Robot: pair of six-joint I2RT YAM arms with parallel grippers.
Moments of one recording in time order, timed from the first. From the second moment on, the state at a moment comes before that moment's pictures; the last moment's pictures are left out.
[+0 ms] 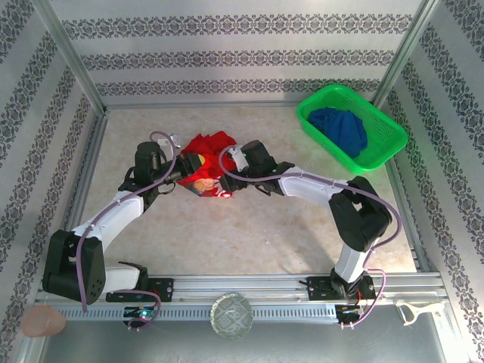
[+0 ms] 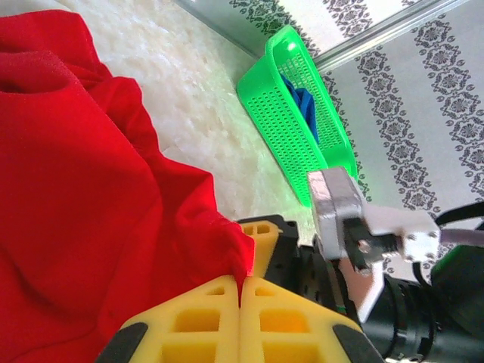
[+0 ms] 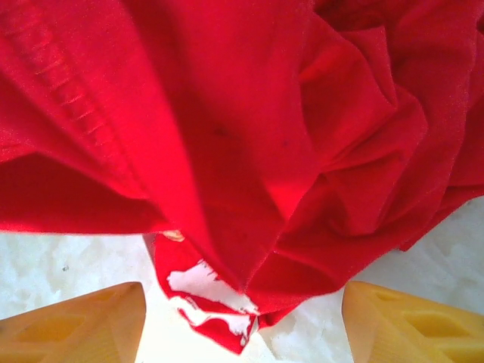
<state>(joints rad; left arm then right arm) -0.19 1.28 0.74 0.15 0.60 -0.76 0.67 1.77 1.15 -0.14 -0.24 0.17</state>
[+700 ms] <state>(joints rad) -0.19 1.28 0.74 0.13 0.61 -0.76 0.59 1.87 1.17 0.03 -0.39 0.34</state>
